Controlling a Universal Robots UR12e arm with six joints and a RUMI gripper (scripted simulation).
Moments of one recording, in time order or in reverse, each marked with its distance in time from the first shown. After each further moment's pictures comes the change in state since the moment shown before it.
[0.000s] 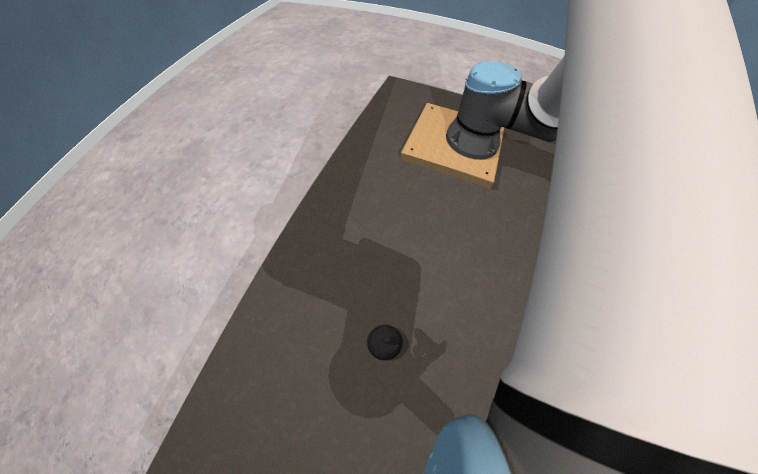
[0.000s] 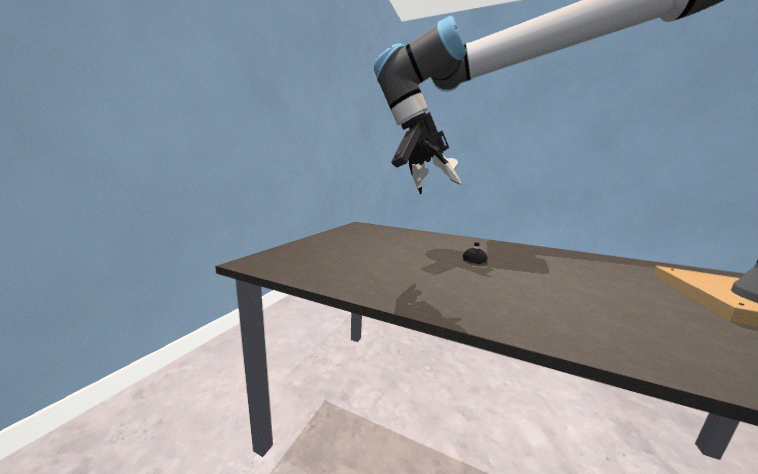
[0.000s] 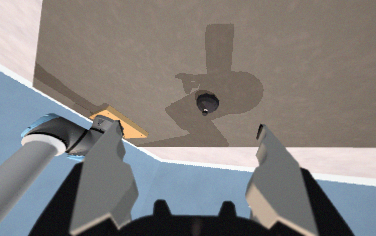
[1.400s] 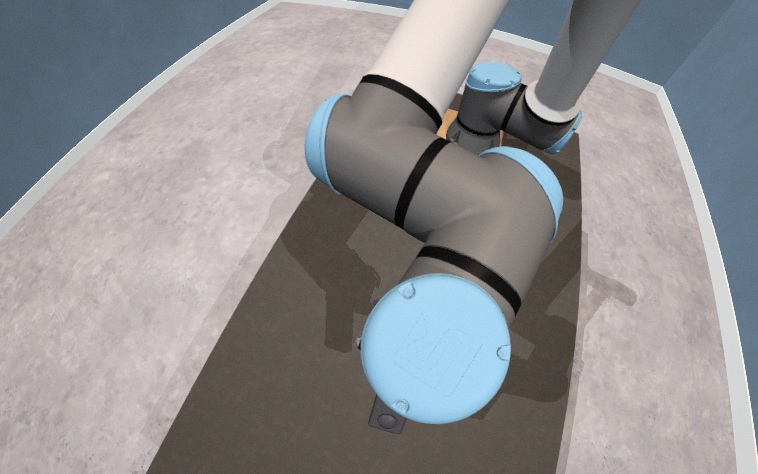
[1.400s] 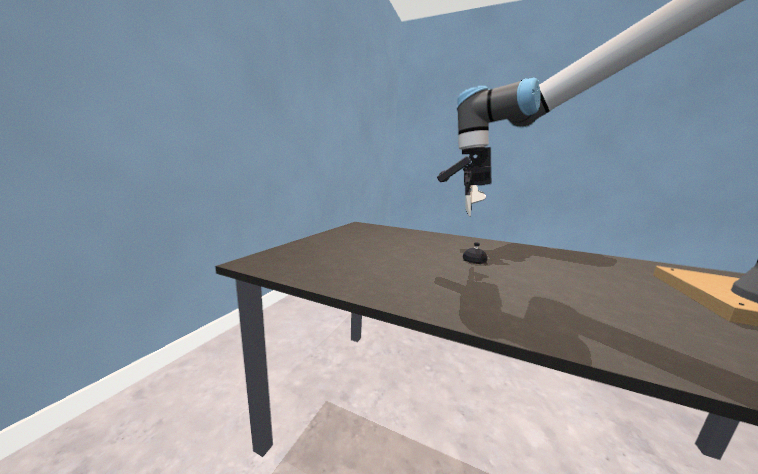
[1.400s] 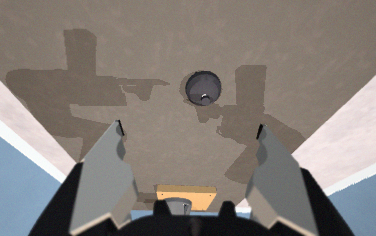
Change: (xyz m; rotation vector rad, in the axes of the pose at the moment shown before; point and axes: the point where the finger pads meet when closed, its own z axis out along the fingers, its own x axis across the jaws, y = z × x) arm 0.039 0.128 0.136 0.380 -0.023 0.924
